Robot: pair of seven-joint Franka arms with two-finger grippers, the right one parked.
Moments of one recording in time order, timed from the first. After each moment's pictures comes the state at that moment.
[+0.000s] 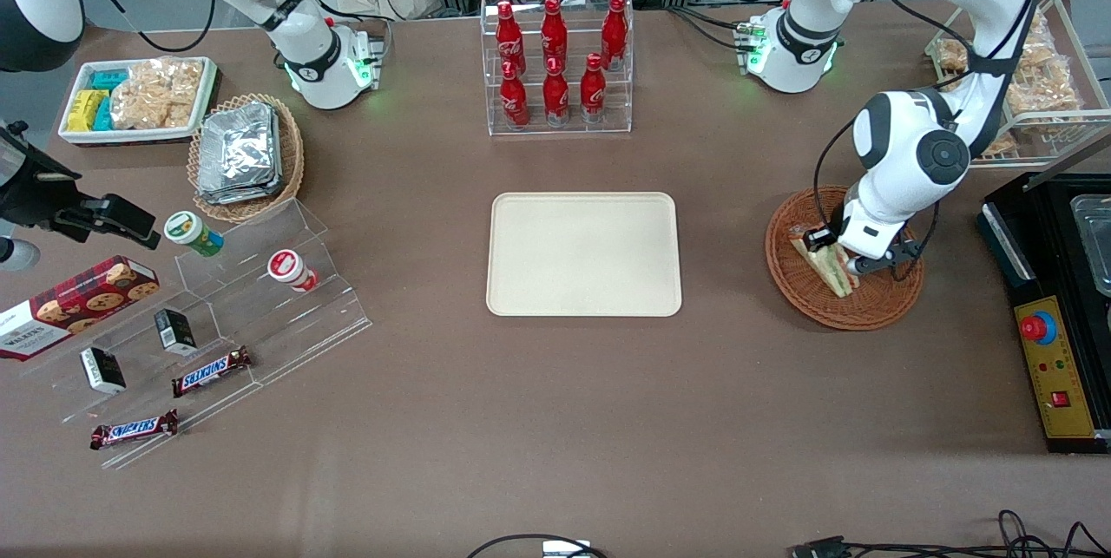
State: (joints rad) arm 0.16 0.13 -0.22 -2.48 -0.03 2.56 -0.33
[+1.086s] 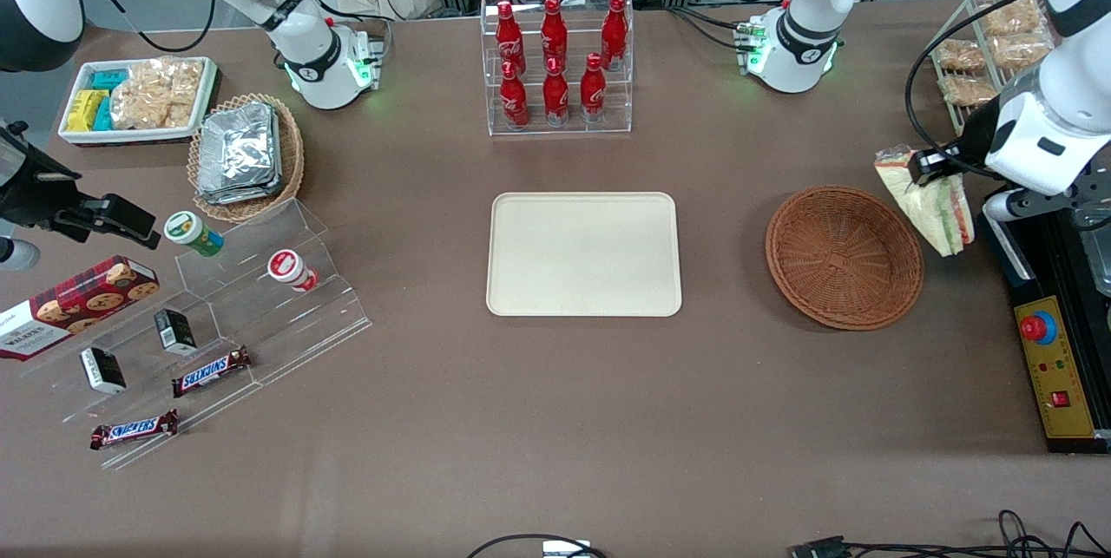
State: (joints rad) arm 0.16 -0.03 -0.24 -1.67 -0.03 1.50 -0.28
